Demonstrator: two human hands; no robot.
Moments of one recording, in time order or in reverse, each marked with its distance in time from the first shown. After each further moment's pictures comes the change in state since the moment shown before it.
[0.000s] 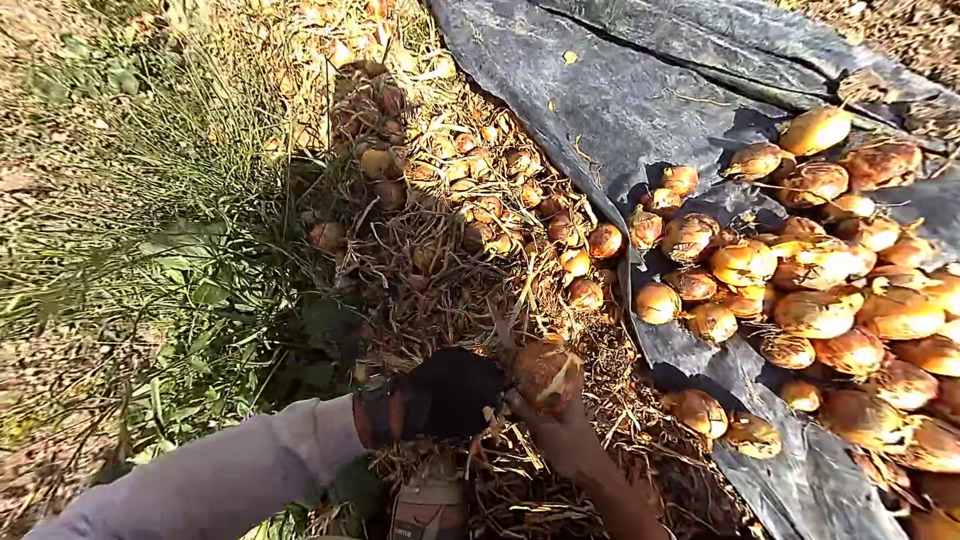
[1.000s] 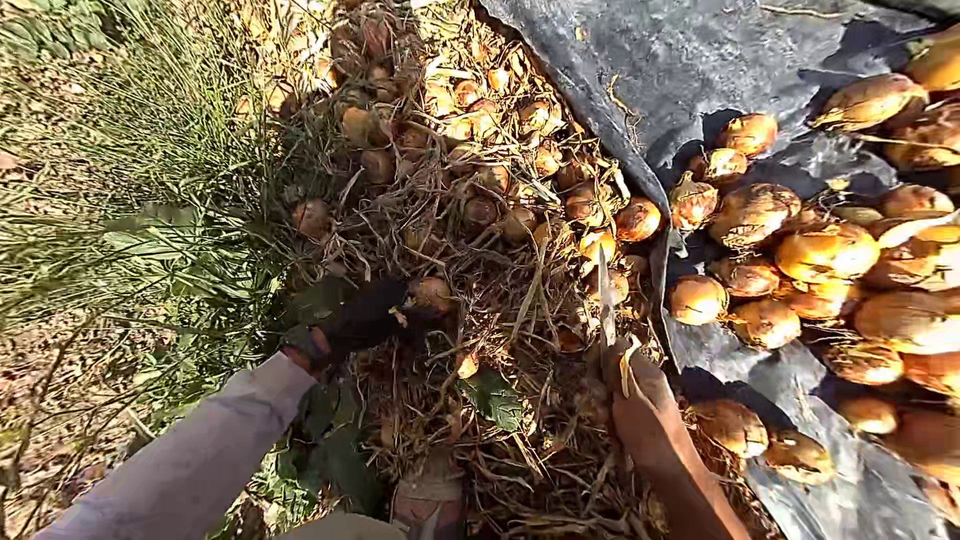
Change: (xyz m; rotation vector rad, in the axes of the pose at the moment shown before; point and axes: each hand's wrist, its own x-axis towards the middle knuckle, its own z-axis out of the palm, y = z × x) left_hand -0.007 -0.151 0.006 -0.205 0.254 -0.409; right_hand 0.031 -0.011 -0.072 0.041 0.124 0.227
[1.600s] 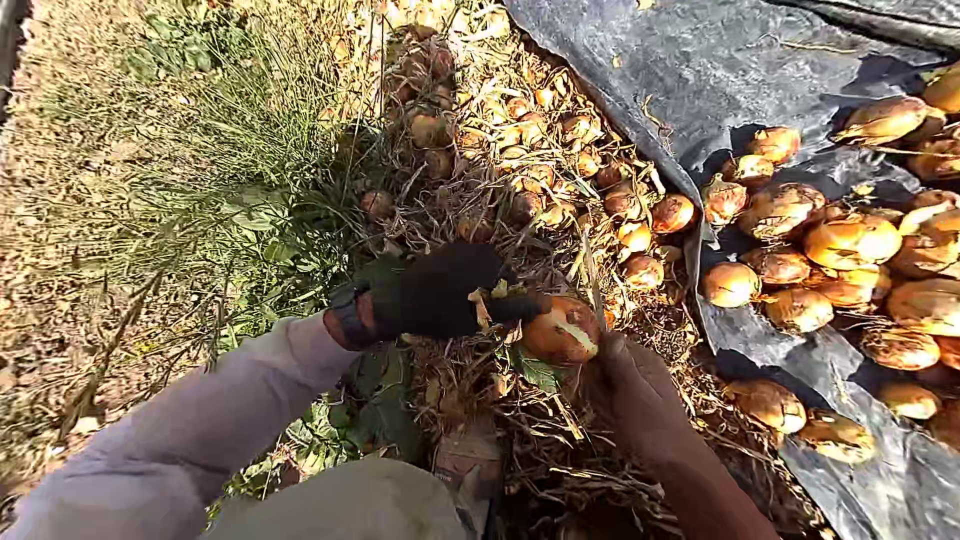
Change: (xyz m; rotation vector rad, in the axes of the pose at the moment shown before) left_hand -0.083 0.096 -0.060 0.022 0.284 0.610; right_hand -0.050 -0.021 0.055 0.103 -0.314 -0.190
